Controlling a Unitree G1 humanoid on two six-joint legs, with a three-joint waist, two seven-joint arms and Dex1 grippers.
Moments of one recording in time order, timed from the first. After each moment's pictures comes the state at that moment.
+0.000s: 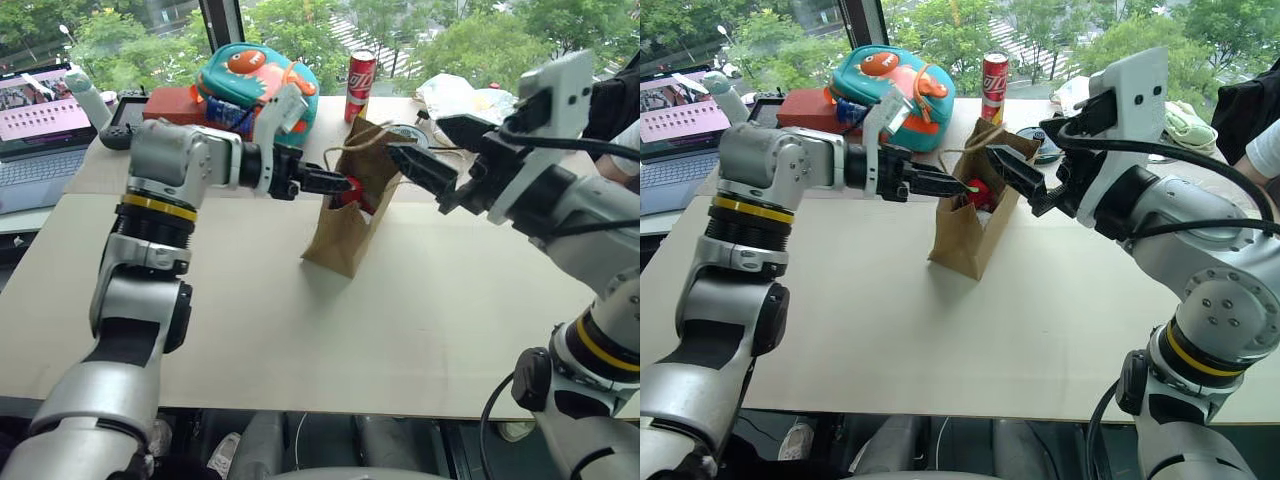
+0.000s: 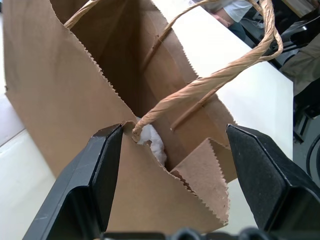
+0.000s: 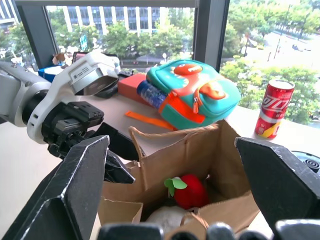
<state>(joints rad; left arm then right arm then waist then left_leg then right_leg) -1.17 0.49 -0.09 0.39 -0.45 1.11 -1.03 -0.77 -0.48 -0.42 -0.74 0.96 1.34 0.19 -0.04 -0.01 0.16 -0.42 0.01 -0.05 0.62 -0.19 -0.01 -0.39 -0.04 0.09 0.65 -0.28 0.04</state>
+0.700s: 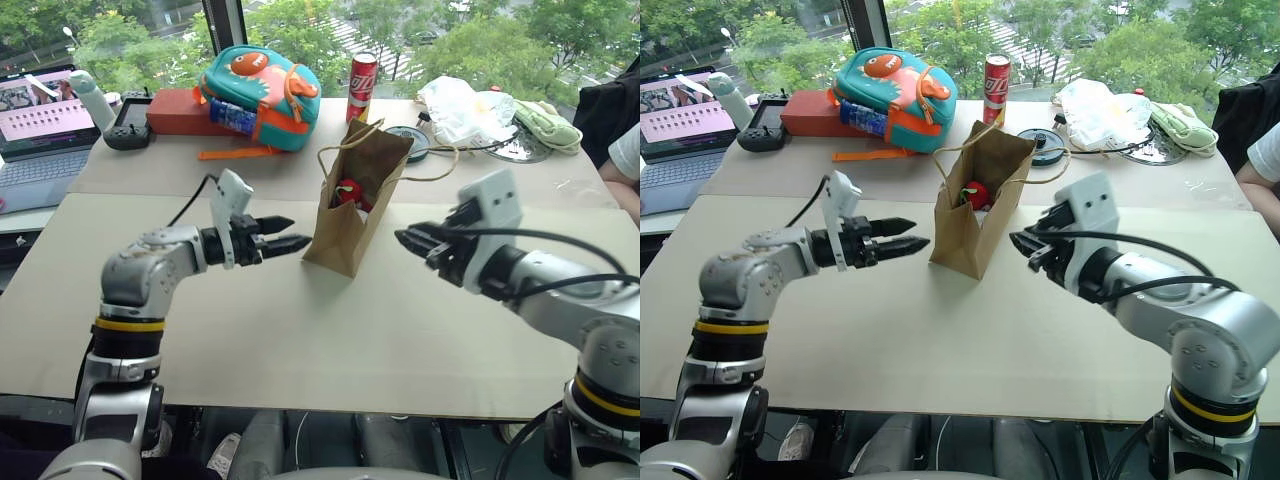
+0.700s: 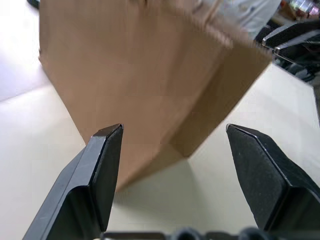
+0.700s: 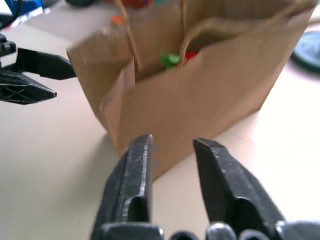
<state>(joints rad) -0.56 0.51 -0.01 -0.03 -0.44 0.71 -0.92 -0.44 -0.61 -0.17 -0.70 0.92 1.31 0.04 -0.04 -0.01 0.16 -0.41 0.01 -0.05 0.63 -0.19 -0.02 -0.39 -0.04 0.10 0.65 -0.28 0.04</state>
